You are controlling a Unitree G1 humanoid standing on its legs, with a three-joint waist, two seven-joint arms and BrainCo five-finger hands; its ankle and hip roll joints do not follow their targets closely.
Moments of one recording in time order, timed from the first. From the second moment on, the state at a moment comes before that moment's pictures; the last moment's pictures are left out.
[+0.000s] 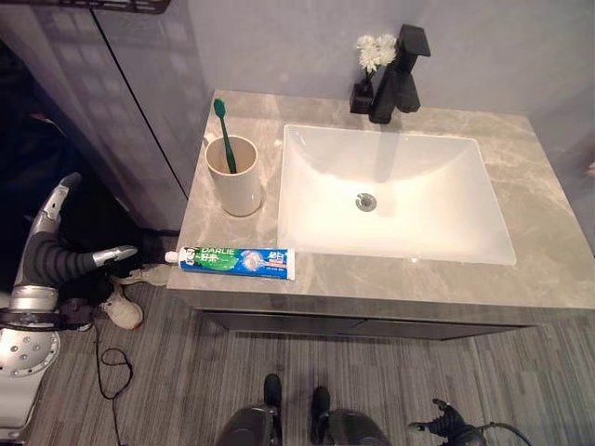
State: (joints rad) left arm 0.21 0.86 0.29 -0.10 -0.15 -0.28 0.20; right arm -0.01 -0.37 0.29 1.21 -0.09 -0.04 -0.15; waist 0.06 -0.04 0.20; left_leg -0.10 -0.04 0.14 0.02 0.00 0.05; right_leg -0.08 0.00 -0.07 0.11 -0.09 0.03
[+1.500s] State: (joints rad) left arm 0.16 1.06 0.02 -0.22 -0.15 -0.29 0.15; right arm -0.13 -0.41 0.47 1.04 -0.22 -0.06 -0.15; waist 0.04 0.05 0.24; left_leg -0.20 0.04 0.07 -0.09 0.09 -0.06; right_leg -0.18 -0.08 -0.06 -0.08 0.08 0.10
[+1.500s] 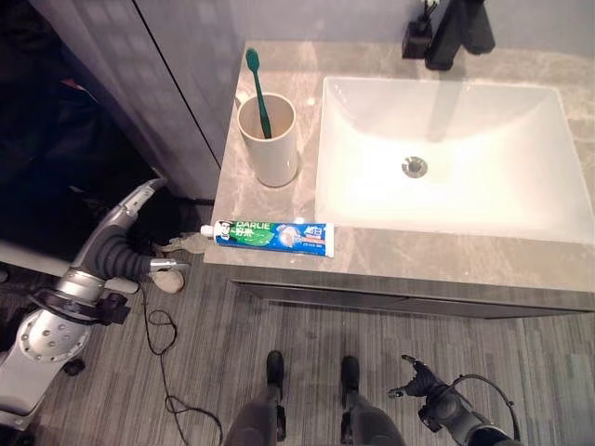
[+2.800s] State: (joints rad) left arm 0.05 1.17 -0.04 -0.22 0.09 -0.32 0.26; right arm -0.12 -0.38 0.49 1.08 -0.22 -0.07 -0.20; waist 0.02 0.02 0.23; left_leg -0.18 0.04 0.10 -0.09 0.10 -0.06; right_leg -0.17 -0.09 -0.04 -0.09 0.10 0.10
